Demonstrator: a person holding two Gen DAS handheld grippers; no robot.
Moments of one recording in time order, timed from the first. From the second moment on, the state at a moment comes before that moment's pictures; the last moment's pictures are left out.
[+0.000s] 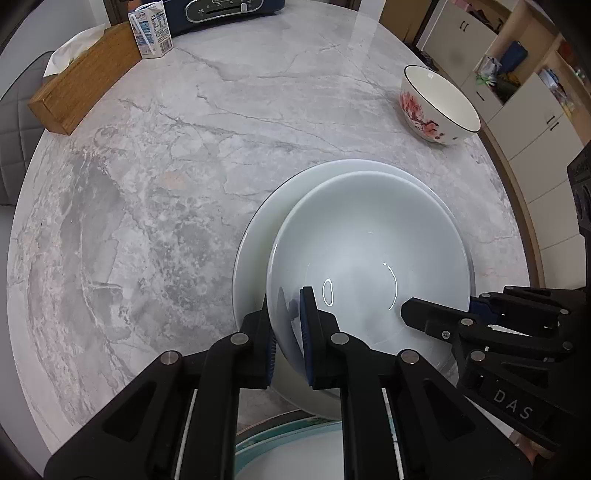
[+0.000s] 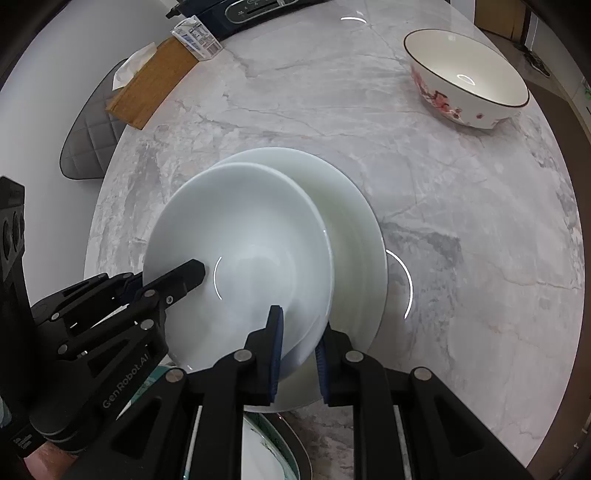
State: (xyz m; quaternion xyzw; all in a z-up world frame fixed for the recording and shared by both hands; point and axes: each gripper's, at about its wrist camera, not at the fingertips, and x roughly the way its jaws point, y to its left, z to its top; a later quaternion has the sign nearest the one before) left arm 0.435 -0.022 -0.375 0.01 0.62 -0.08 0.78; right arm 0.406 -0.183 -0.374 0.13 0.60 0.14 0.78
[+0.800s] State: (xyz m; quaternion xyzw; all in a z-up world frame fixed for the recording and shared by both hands) left arm 0.433 -0.022 -0.377 -0.02 0.61 -0.10 0.78; right arm 0.405 -0.173 -0.366 0.11 0.61 0.13 0.78
